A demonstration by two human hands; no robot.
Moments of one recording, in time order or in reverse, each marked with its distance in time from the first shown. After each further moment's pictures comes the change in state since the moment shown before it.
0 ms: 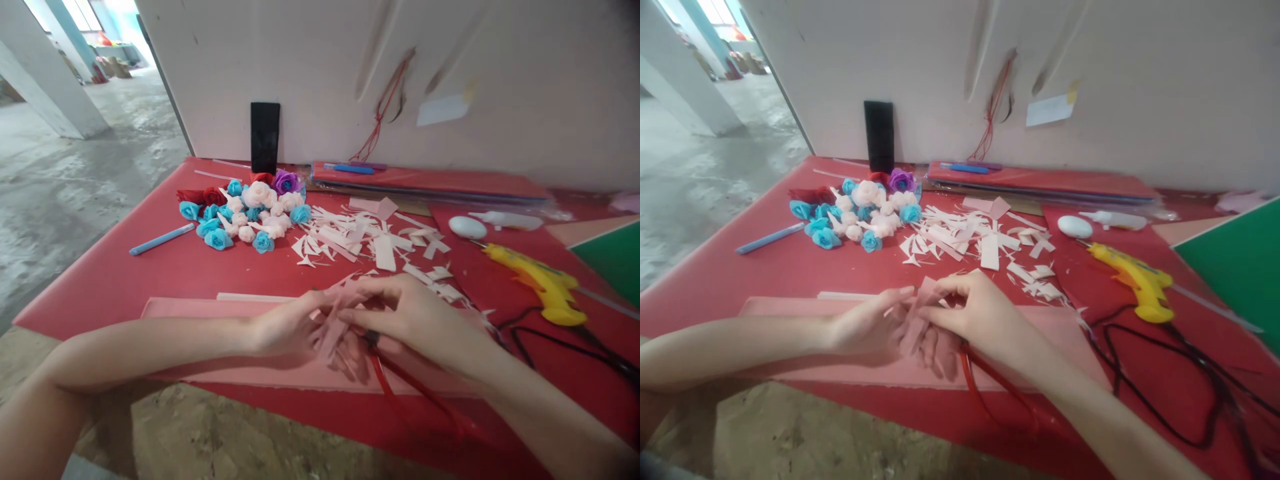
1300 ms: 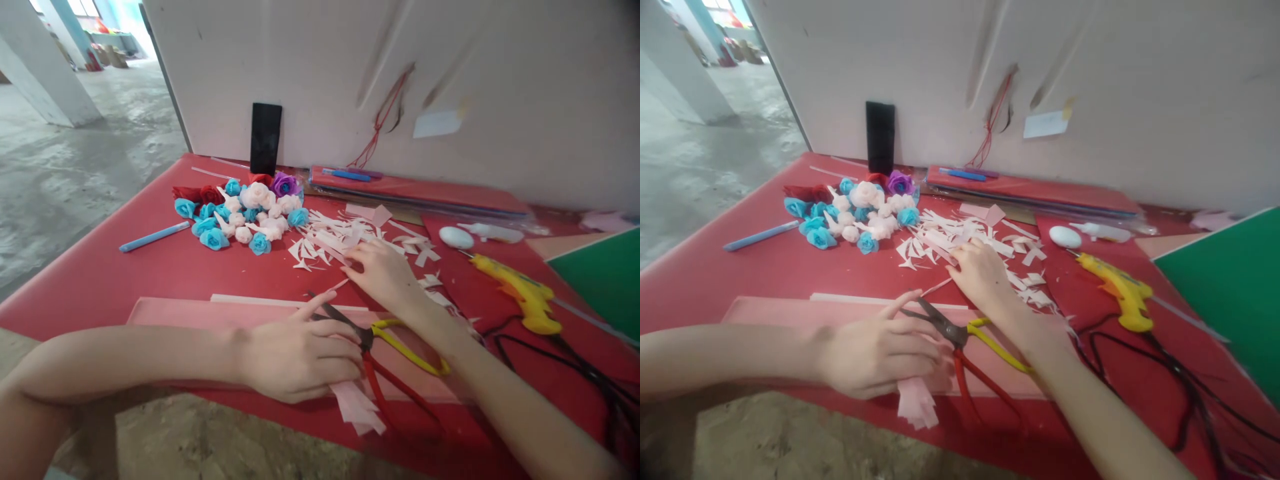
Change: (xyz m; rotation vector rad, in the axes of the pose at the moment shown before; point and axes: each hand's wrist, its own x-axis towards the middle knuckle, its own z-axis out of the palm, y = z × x) left_hand -0.020 0.006 0.004 1.739 -0.256 0.449; right_hand 0.064 0.040 -0.037 -1.176 0.418 -0.242
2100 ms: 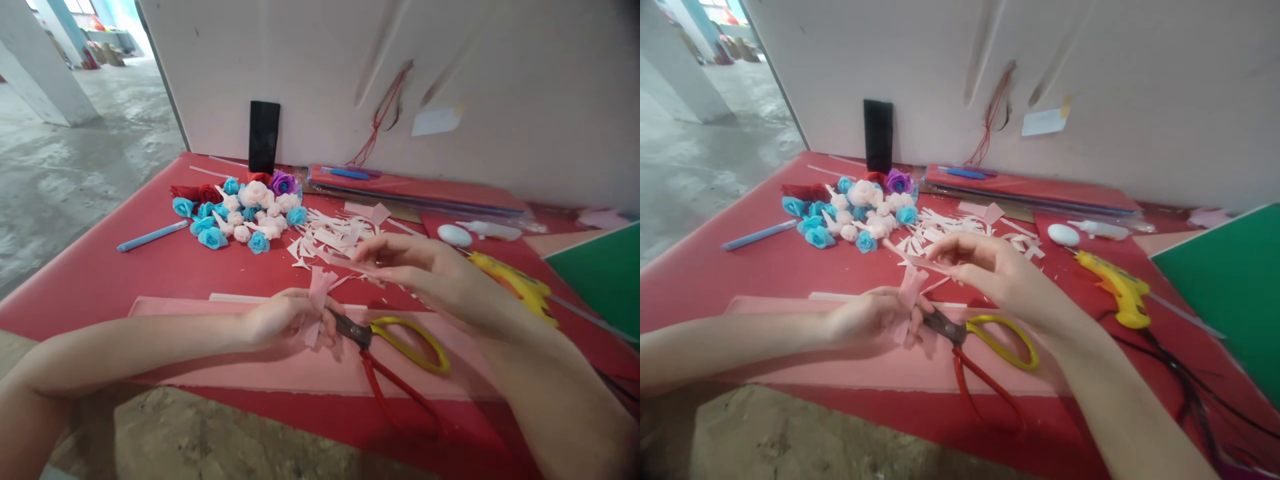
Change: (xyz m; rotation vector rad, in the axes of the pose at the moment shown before) left_hand 0.016 -0.018 0.008 -1.674 0.416 -0.521; right_hand -0.026 -0.014 -0.064 1.009 -0.146 0.059
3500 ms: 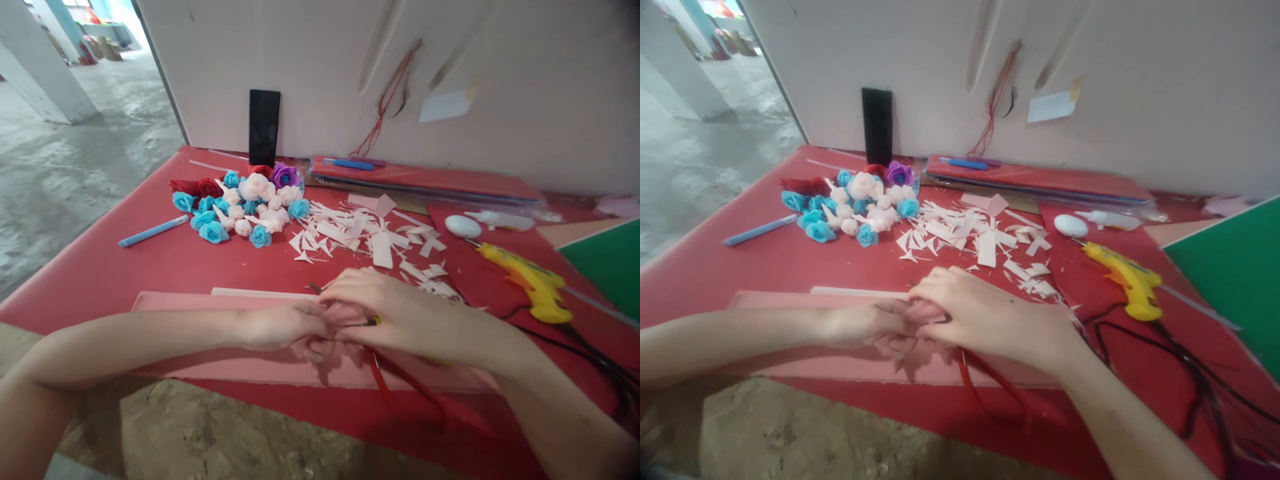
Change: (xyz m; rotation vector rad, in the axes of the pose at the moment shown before) left_hand -0.008 0.007 0.005 0.200 -0.168 -0.262; right_hand -0.006 0.004 0.022 -0.534 -0.495 -0.032
